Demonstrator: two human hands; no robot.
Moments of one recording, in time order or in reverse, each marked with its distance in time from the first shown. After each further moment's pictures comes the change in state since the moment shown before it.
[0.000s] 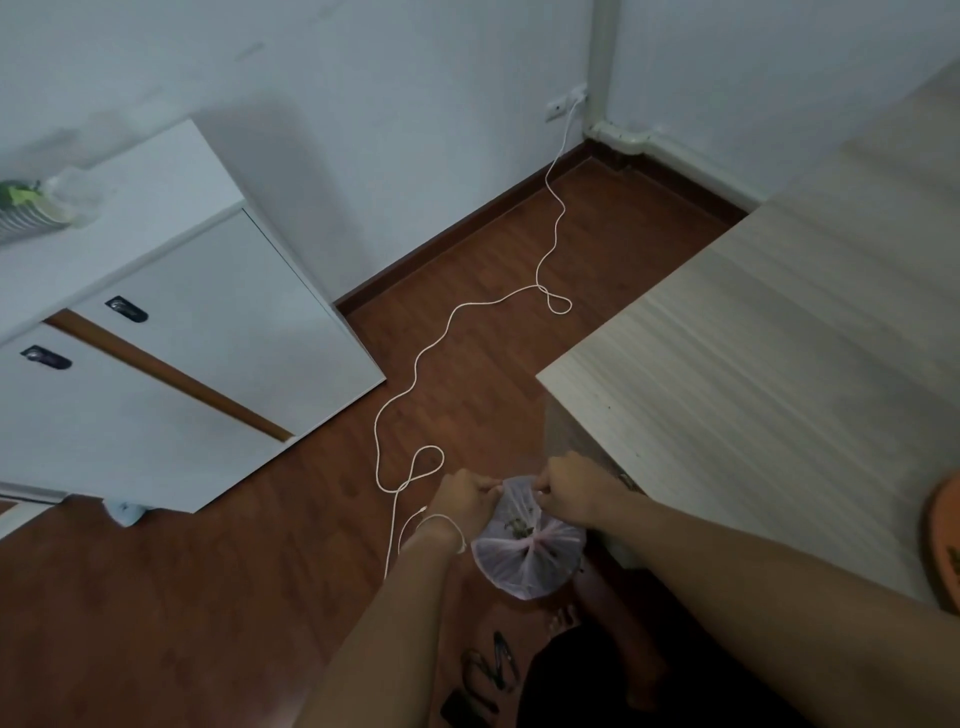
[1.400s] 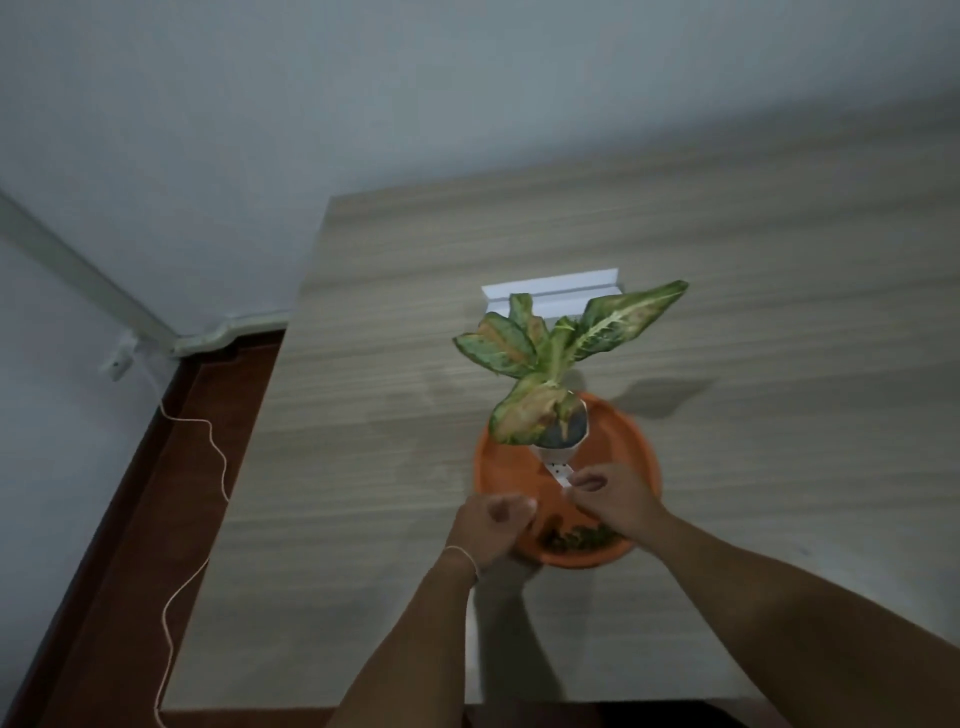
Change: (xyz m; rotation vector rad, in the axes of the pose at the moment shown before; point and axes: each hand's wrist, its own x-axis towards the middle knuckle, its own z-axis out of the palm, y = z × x) left_hand -0.036 0.385 0.294 0.083 -0.652 0.531; right_hand -0.366 0.336 0.012 1.056 0.984 0.862
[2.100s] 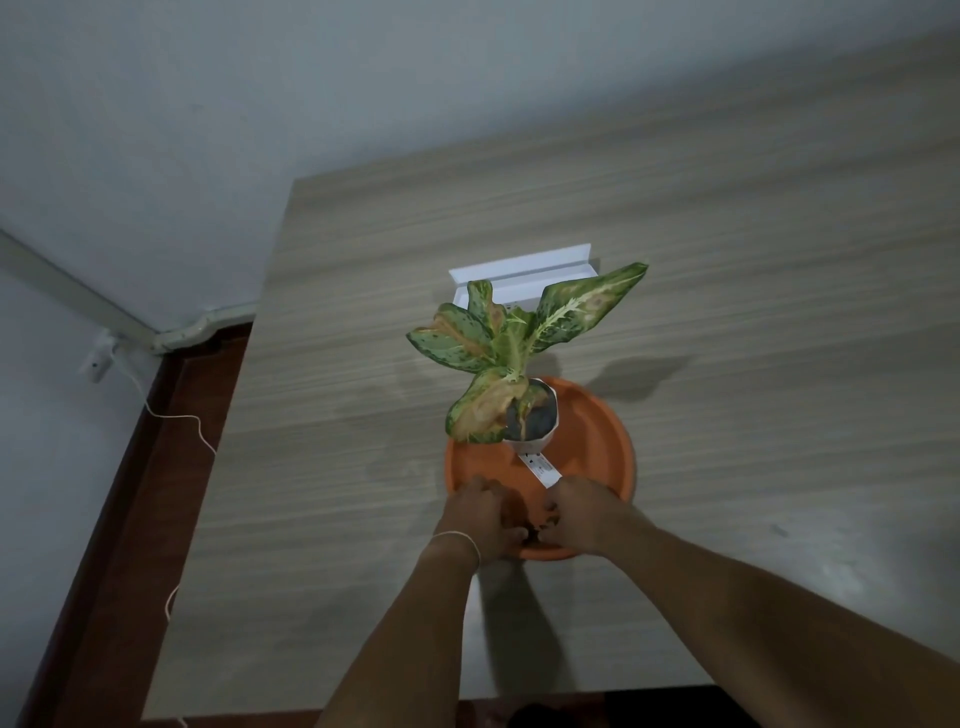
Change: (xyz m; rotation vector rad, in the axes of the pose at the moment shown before) left_hand 0.032 0.017 0.029 0.880 -0.166 0.136; right_hand 0.001 0.003 0.006 -0.687 -0.293 -0.131
